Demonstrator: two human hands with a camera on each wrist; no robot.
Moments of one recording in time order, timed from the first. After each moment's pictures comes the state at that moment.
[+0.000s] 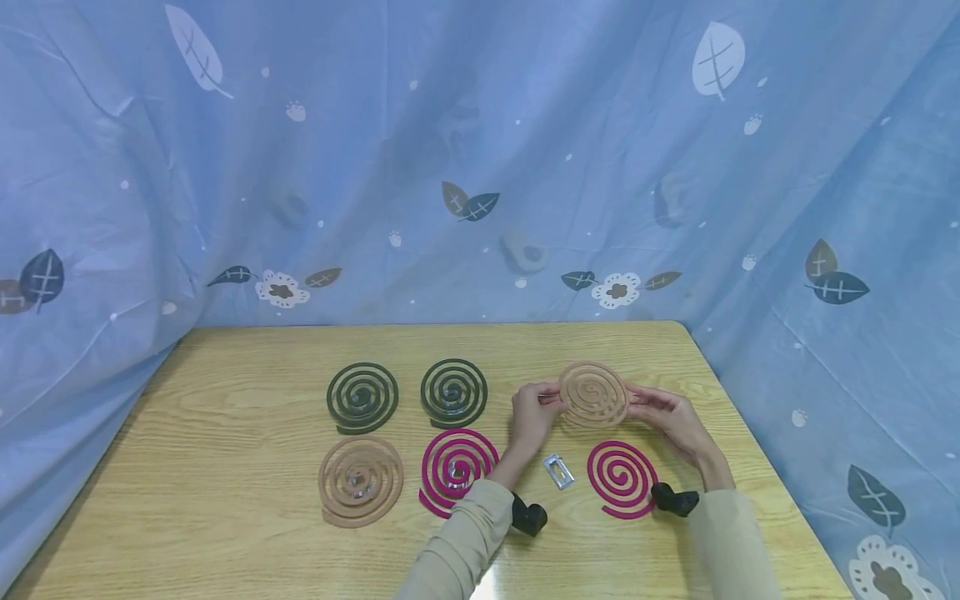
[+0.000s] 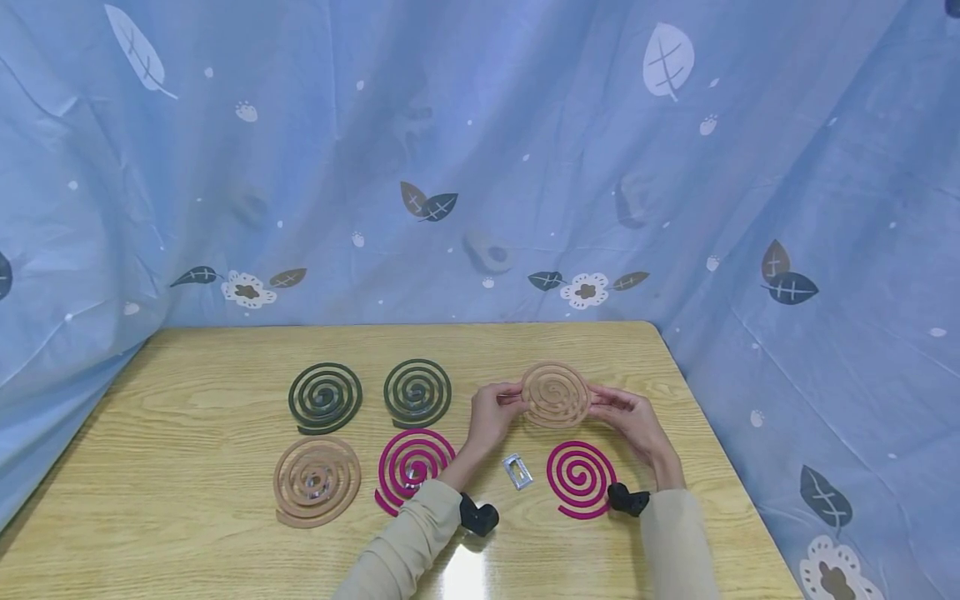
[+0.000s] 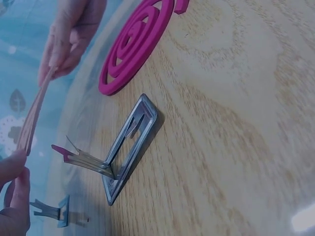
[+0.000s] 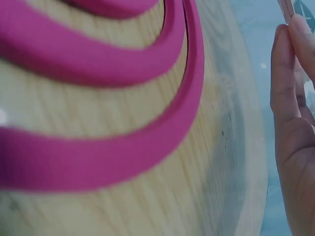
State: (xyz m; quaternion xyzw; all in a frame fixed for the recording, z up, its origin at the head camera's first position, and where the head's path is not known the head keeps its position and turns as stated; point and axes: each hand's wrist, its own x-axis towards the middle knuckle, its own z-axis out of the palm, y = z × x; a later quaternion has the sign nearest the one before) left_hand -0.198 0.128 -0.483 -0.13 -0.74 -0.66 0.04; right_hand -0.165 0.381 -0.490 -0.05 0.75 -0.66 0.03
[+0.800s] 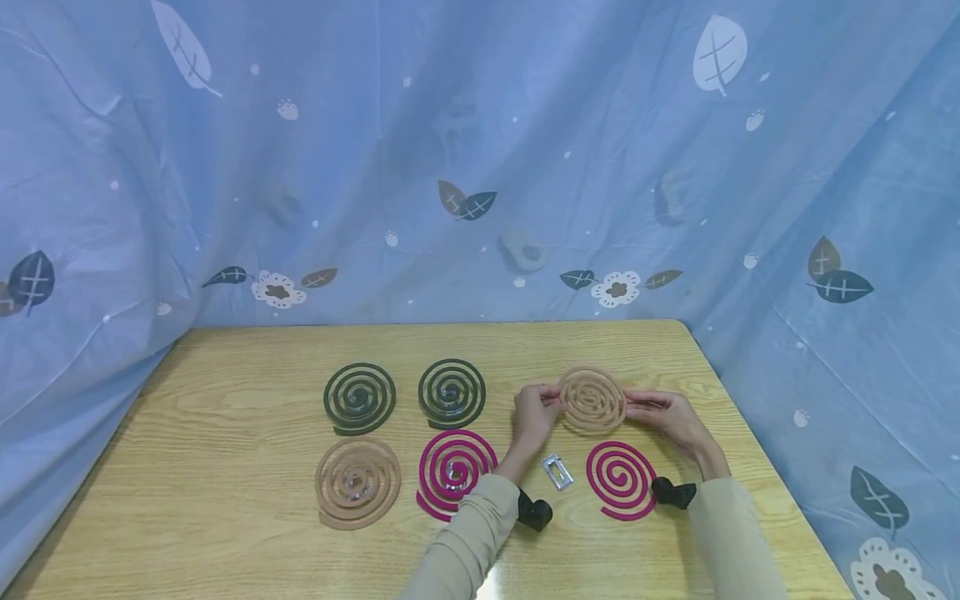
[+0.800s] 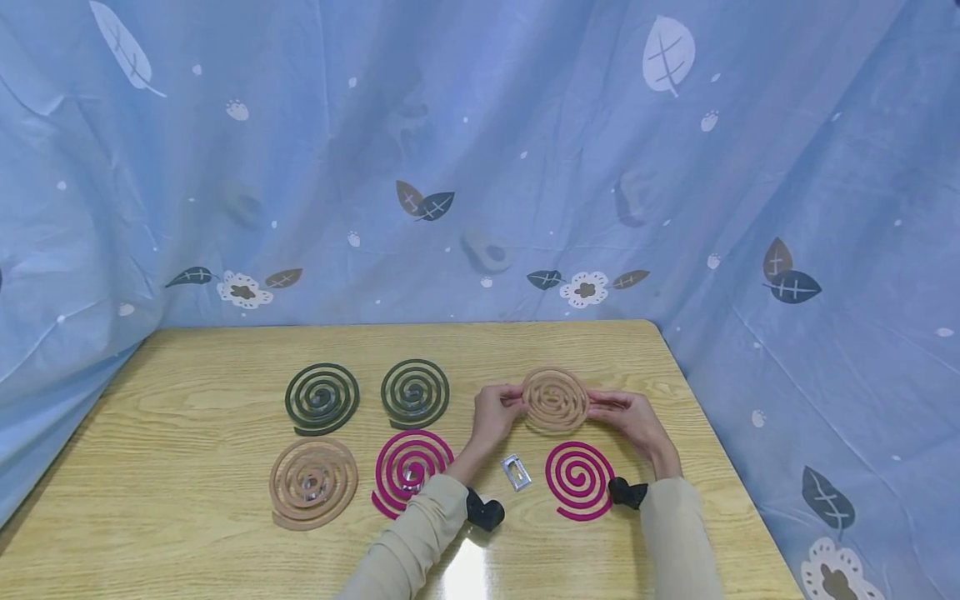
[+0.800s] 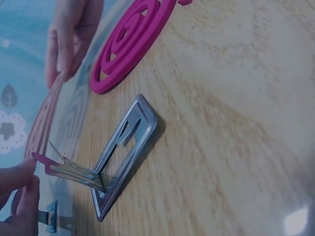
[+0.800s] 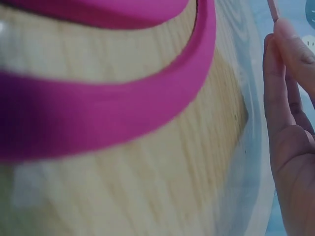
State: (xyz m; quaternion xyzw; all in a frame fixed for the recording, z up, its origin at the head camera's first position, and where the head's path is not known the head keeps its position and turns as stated) left_hand -0.205 0.138 -0.488 -0.10 -0.75 -0.65 0.00; right_hand -0.176 0.387 -0.493 -0.03 0.76 -0.64 0.06
